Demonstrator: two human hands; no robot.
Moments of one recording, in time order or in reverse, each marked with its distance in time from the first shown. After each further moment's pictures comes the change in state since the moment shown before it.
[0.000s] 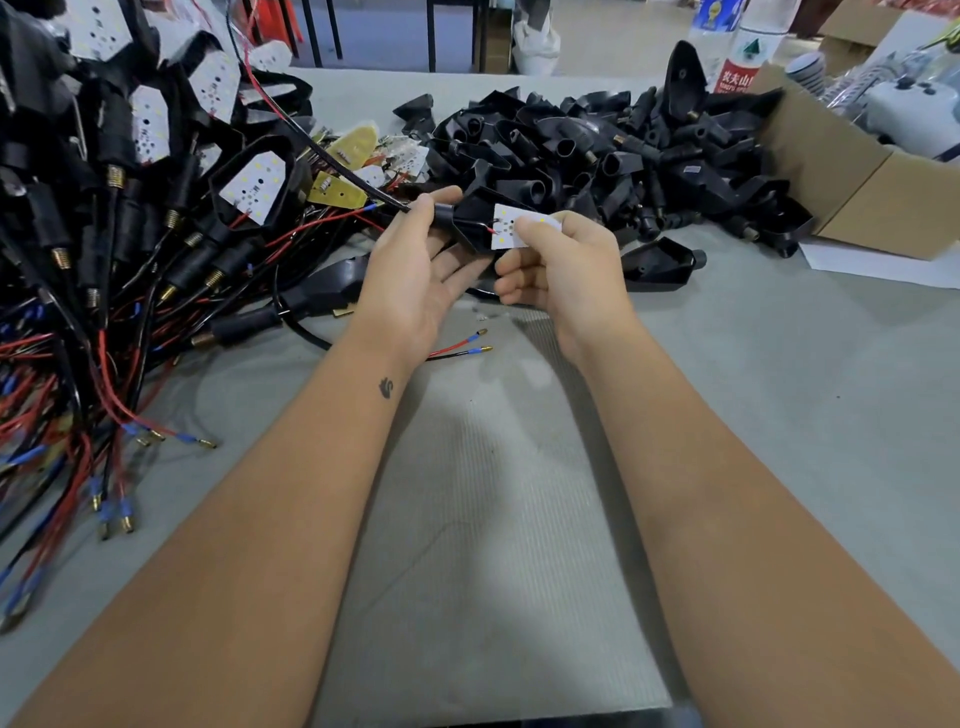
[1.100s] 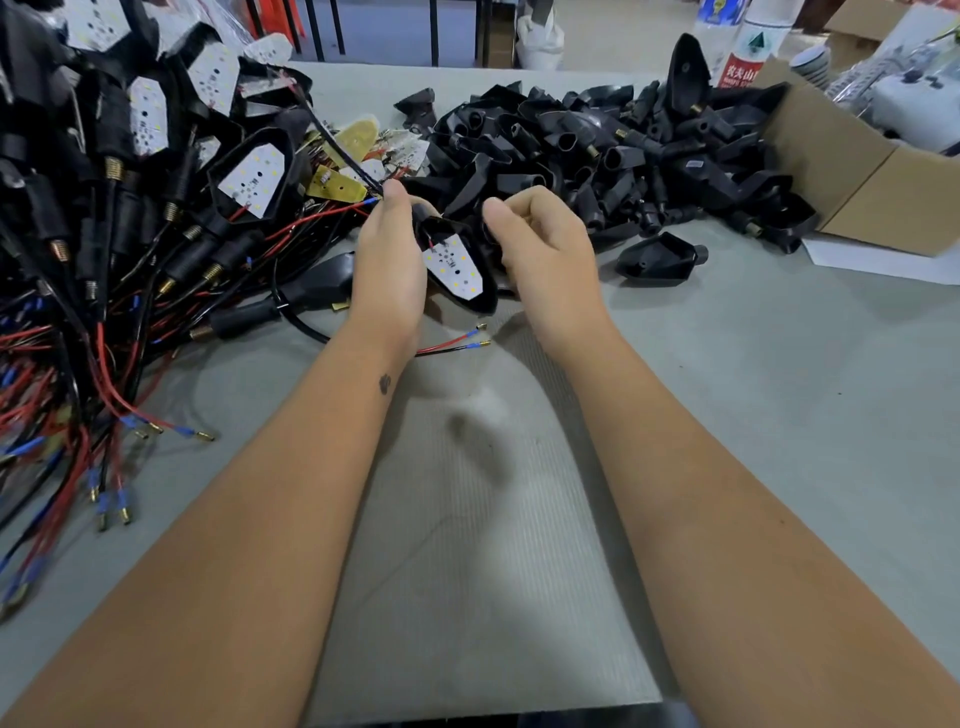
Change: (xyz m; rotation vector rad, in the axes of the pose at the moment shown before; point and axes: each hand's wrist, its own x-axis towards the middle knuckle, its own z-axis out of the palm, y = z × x) left_hand 0.002 0.005 -0.008 0.478 0.229 0.145; right_hand -0.008 0.004 0.012 -0.320 0.013 -0.264
